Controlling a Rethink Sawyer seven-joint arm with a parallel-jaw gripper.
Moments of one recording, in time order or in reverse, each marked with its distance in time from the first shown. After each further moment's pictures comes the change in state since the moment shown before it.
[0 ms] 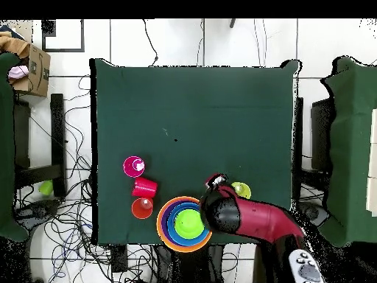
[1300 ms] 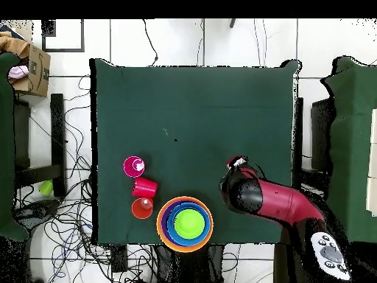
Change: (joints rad) arm -0.052 0.090 0.002 -0.162 -0.001 0.000 0.000
